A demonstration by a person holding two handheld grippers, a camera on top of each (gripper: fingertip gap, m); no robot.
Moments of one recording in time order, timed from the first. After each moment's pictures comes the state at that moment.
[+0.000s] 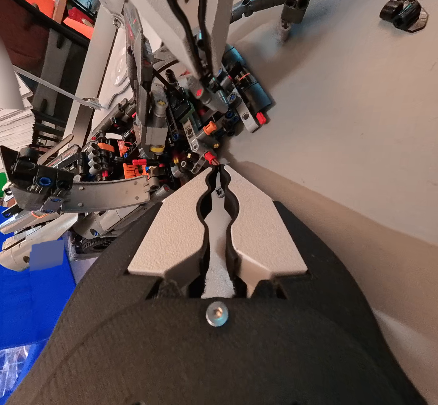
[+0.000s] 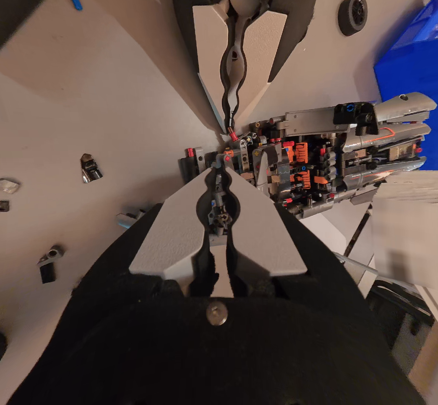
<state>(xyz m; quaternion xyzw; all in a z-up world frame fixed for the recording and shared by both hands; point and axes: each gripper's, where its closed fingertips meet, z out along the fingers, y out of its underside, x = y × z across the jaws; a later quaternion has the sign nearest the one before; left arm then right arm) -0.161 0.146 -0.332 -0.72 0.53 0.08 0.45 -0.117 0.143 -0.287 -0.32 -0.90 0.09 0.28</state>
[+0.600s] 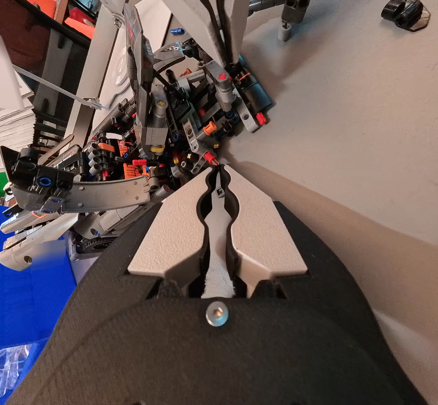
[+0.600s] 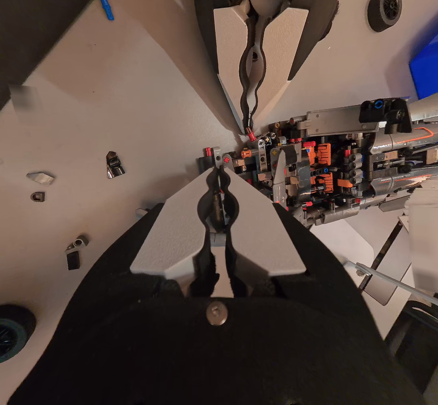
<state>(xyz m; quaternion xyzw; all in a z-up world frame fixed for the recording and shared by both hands) -0.161 0.147 -0.332 -0.72 0.53 0.08 0.45 -0.107 0.134 -0.292 -0.32 -0.91 0.12 0.23</state>
